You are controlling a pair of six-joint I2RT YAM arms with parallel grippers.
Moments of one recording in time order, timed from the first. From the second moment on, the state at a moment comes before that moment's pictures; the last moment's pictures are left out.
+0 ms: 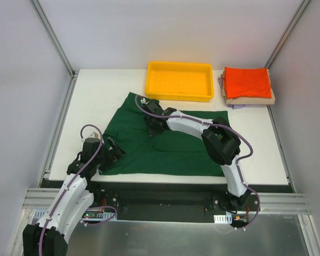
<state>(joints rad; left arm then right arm) -0.17 0.62 0.28 -0.52 0.14 -0.85 0.88 2.13 1.62 -0.54 0.05 0.46</state>
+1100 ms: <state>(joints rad) -0.19 0.40 0.34 -0.81 0.15 -0.97 0.93 1.73 1.33 -0.50 0.44 0.51</state>
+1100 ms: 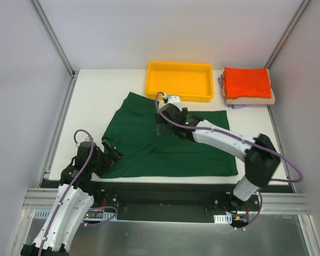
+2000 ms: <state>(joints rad) -0.19 1.65 1.13 -0.58 0.10 -0.57 0.51 1.01 0.56 -0.56 0.22 0.63</state>
